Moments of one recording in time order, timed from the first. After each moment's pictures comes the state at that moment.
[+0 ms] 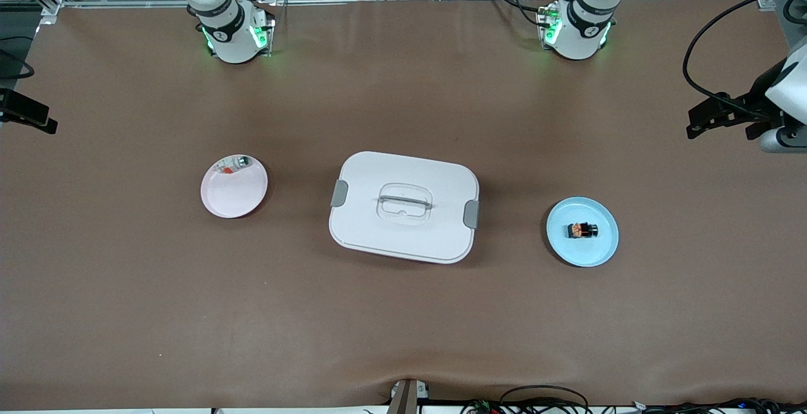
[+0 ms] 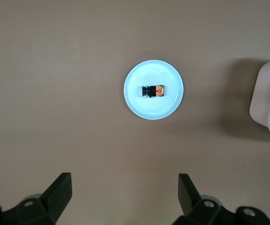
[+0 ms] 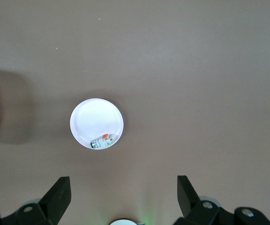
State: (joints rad) left arm 0.24 0.05 -0.30 -1.50 0.03 1.53 -0.02; right arm -0.06 0.15 -0.01 -1.26 -0.04 1.33 -0.04
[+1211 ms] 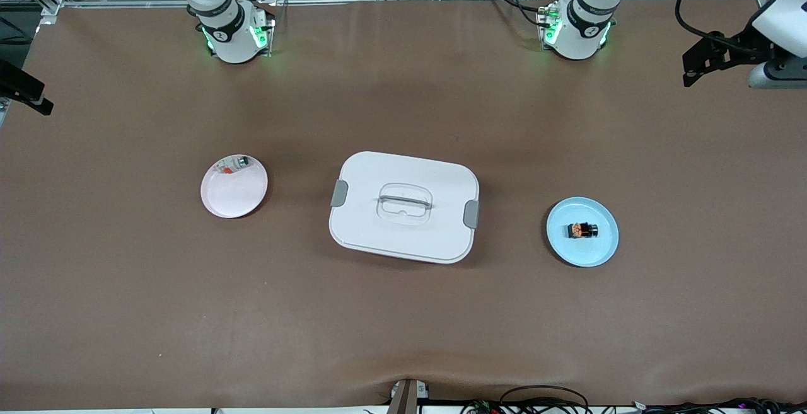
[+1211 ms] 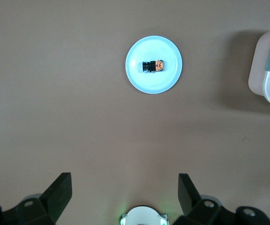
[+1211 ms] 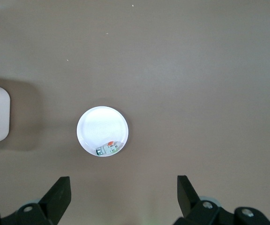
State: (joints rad) left arm -0.02 -0.11 -0.10 -1.56 0.05 1.40 -0.04; right arm -0.07 0.00 -0.01 -1.41 -0.01 1.42 -0.04
